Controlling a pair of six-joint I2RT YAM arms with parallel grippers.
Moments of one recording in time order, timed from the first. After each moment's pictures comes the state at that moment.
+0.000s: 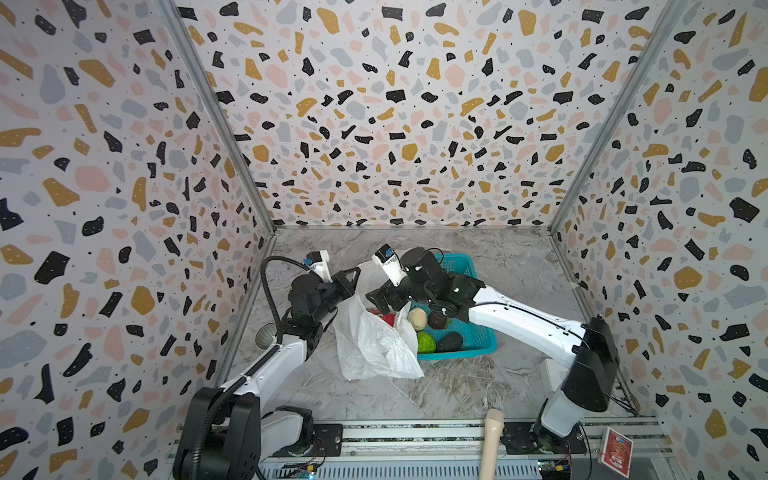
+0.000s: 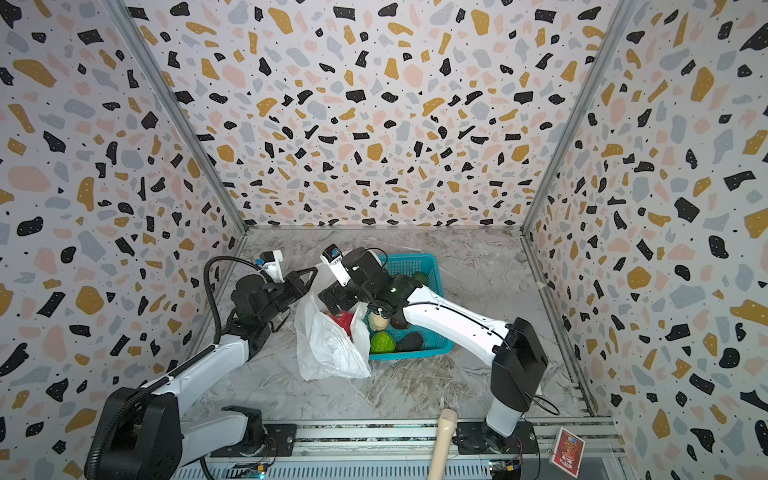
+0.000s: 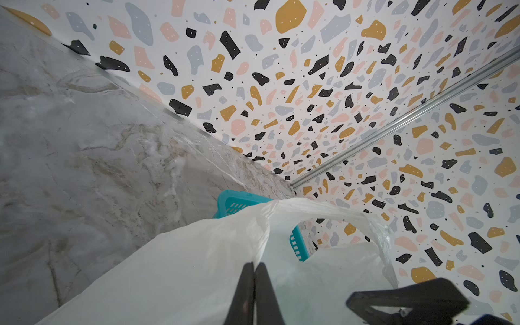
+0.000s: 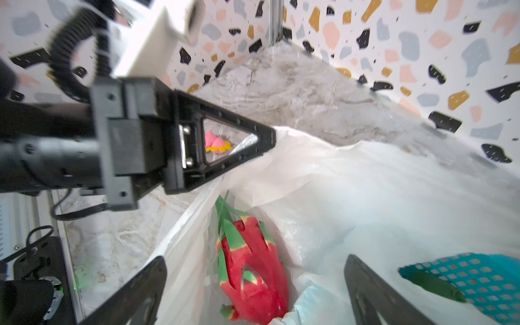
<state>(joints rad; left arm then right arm) -0.17 1.18 0.56 0.48 0.41 -0.81 0.96 1.64 1.48 -0.35 -0.05 0.06</state>
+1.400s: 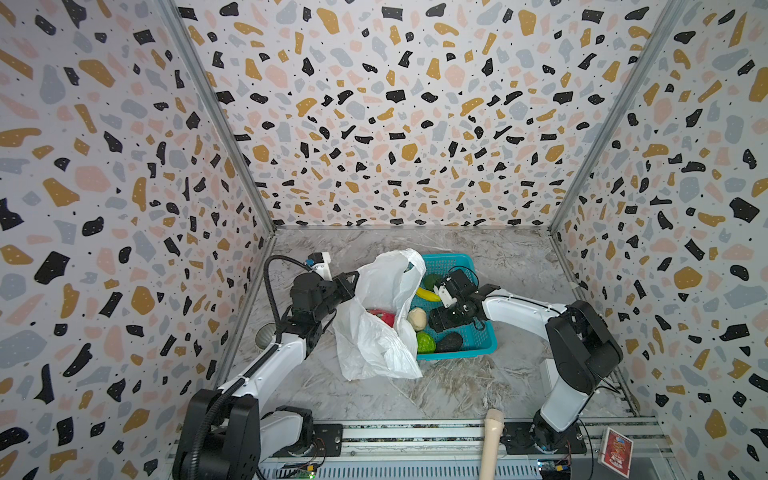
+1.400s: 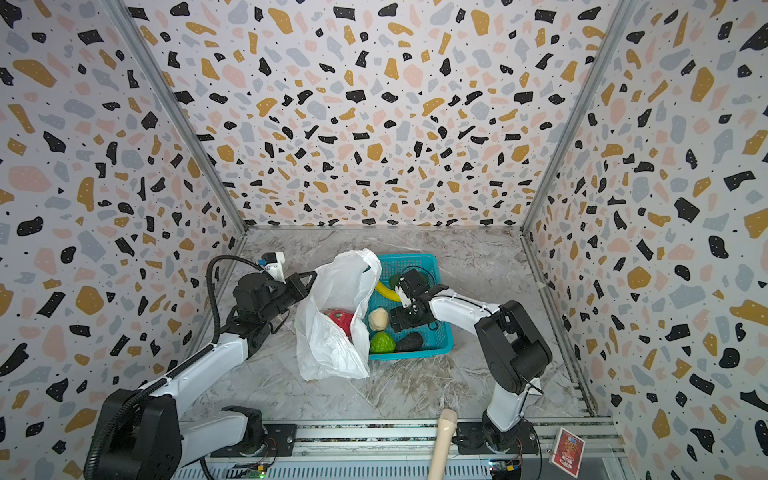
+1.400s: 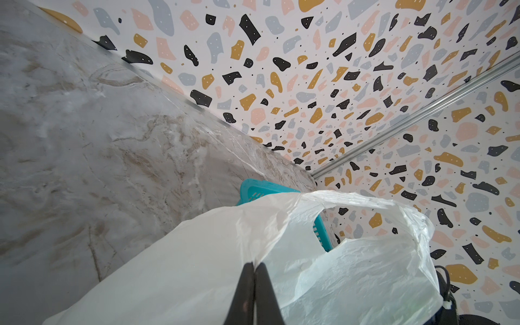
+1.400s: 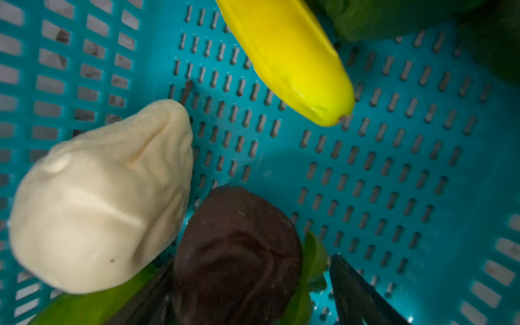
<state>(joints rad) -0.17 1.18 0.59 0.35 0.38 -0.74 0.62 1.75 1.08 -0.49 -0.15 0.24</state>
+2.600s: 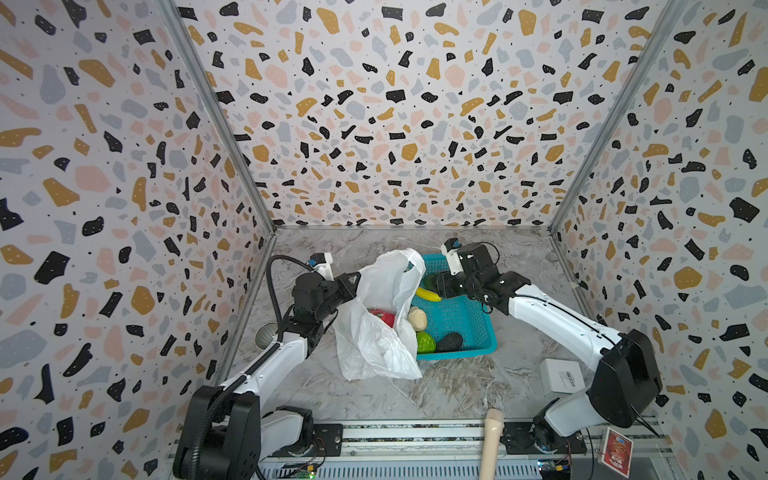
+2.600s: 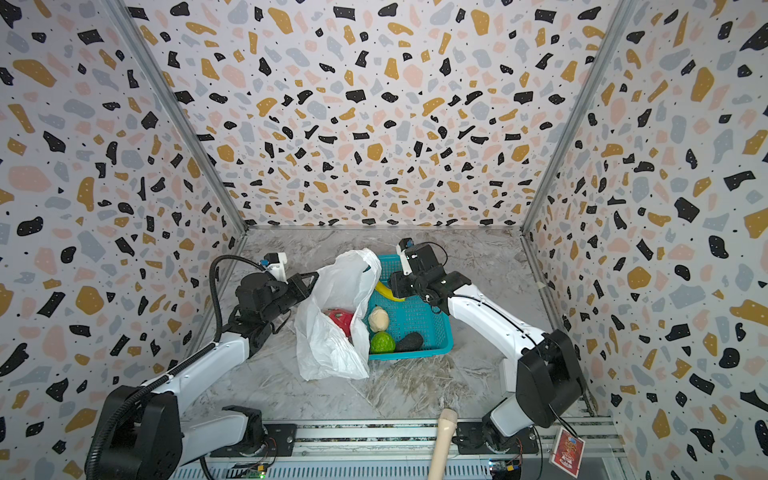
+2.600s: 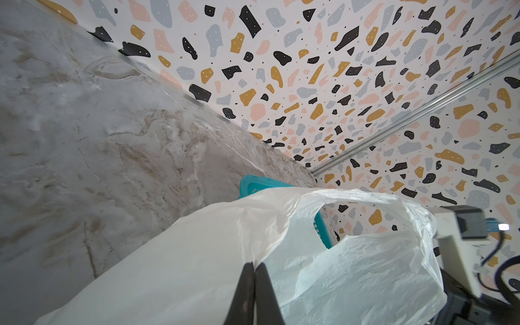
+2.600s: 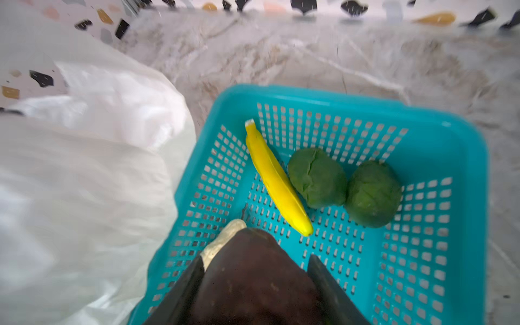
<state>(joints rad) -0.19 1.20 0.59 0.36 0.38 -0.74 0.63 1.48 1.23 -0.42 -0.06 0.27</state>
